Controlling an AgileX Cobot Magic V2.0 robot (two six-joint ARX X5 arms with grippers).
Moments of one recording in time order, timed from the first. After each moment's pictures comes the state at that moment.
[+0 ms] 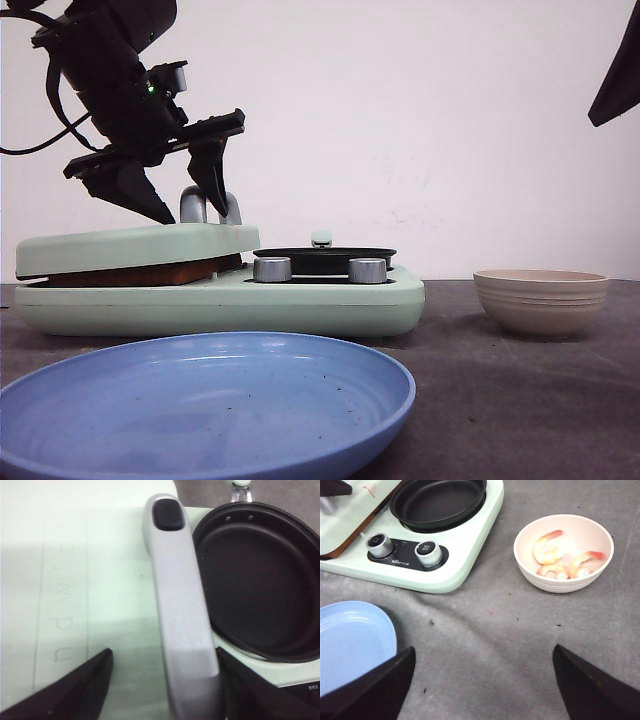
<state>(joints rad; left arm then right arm) -0.38 1.65 1.19 -0.28 0.00 -0.27 0.63 0.50 0.52 -0.56 0.16 0.37</state>
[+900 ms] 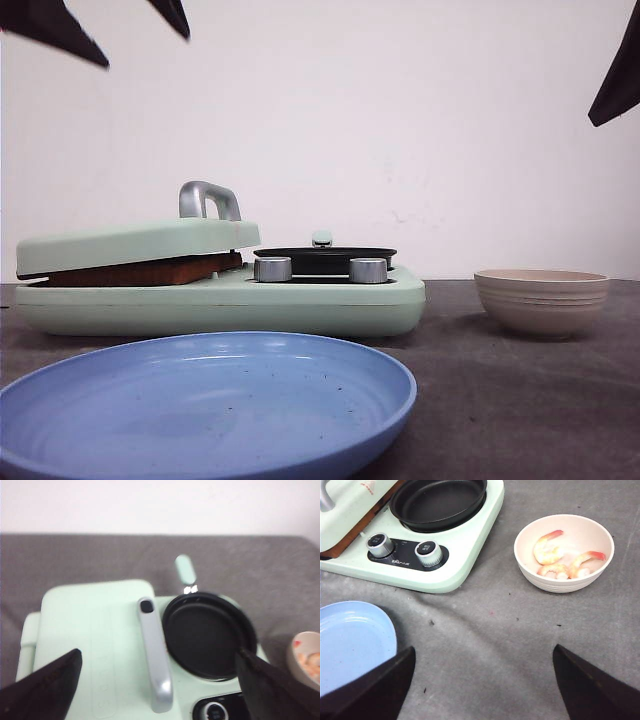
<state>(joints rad) -0.38 1.18 1.16 -0.37 0.00 -0.20 0.63 0.50 0.52 -0.56 0.16 0.37</state>
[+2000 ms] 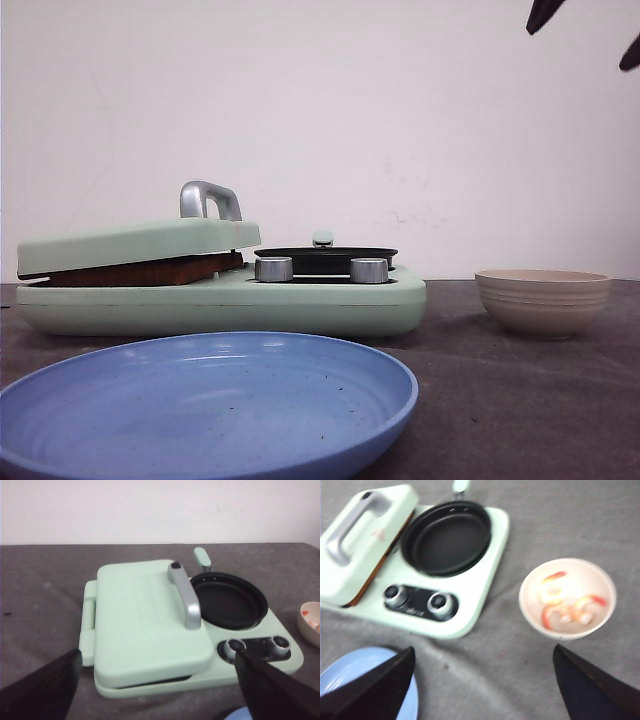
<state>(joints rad) -0.38 0.50 0.70 -0.47 -0.08 -0.14 0.38 0.91 0.98 -0.68 -0.04 0.31</state>
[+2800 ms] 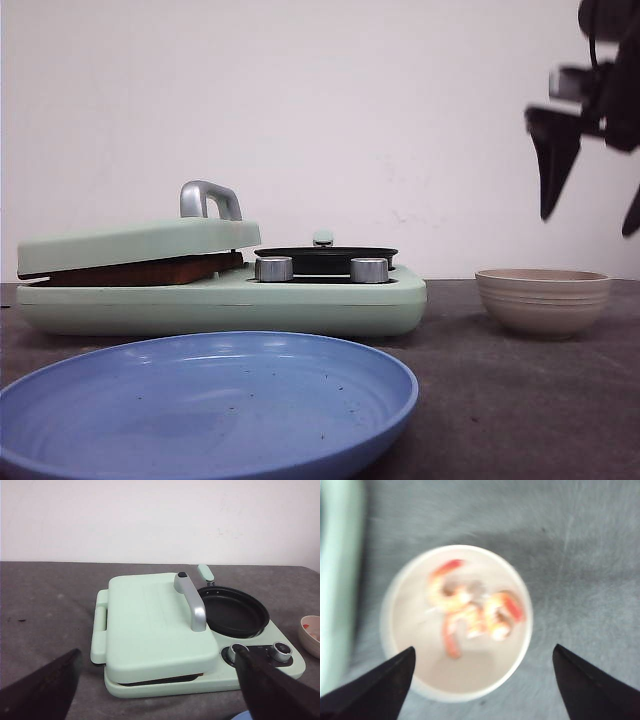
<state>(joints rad) -0.38 0.29 0.59 -0.47 -0.11 -0.14 0.03 1.66 1.29 -0.74 -0.20 0.19</state>
